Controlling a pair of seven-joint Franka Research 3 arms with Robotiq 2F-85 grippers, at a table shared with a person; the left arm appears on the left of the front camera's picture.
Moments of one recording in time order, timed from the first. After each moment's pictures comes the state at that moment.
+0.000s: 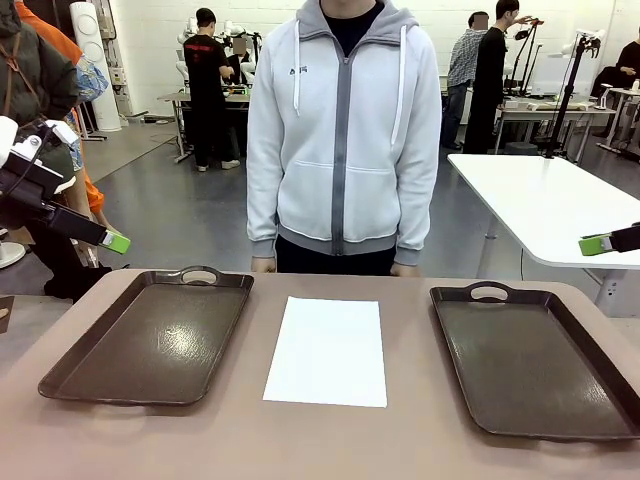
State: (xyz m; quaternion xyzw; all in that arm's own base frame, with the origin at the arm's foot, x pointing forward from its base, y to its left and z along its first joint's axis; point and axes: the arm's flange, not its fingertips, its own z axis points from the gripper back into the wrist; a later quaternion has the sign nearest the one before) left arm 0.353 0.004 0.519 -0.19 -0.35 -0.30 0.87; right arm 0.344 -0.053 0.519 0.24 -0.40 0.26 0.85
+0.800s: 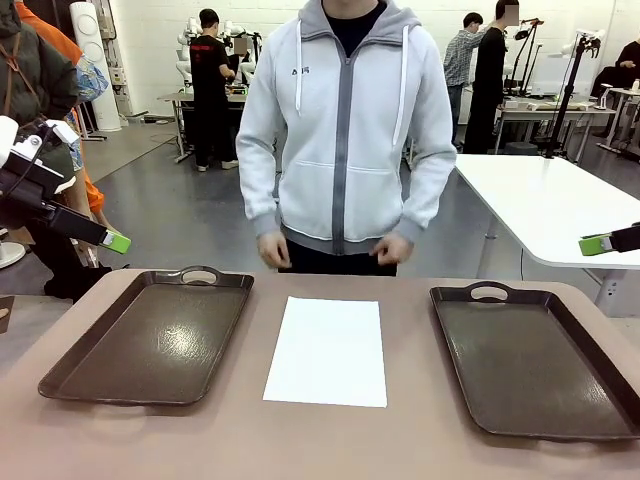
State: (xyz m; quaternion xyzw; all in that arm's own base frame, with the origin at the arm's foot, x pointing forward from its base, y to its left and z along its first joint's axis) left arm 0.353 0.003 0.519 -0.19 -0.35 -0.30 0.87; right arm 0.344 -0.053 0.519 0.24 -0.40 0.26 0.85
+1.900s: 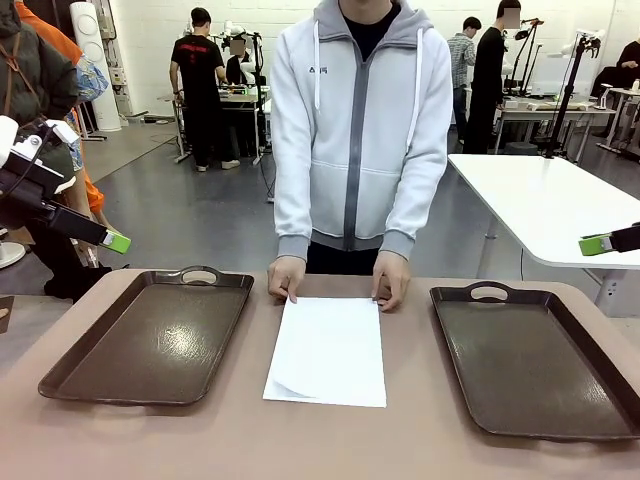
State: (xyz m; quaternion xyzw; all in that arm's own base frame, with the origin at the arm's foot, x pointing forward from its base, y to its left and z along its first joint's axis) left arm 0.353 0.003 0.519 -0.19 -0.35 -0.30 0.87; right arm 0.344 -0.053 0.519 0.24 -0.40 0.26 0.85
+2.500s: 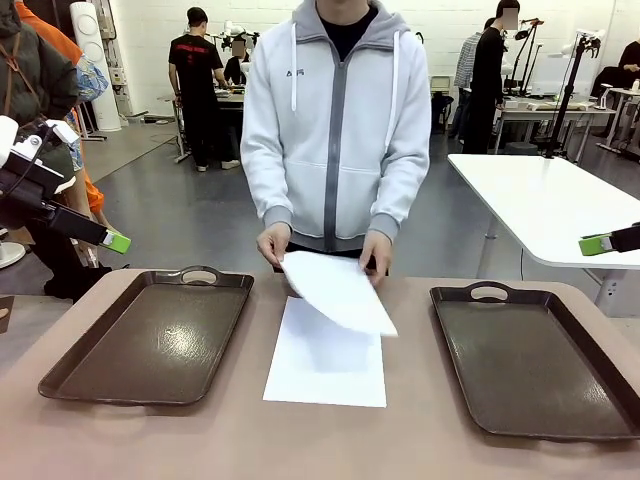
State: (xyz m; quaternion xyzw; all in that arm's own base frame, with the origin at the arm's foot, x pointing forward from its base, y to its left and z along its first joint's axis) left arm 0.353 0.003 0.519 -0.19 -0.35 -0.30 0.87; right arm 0.344 -0.053 0.519 0.24 -0.40 0.26 0.85
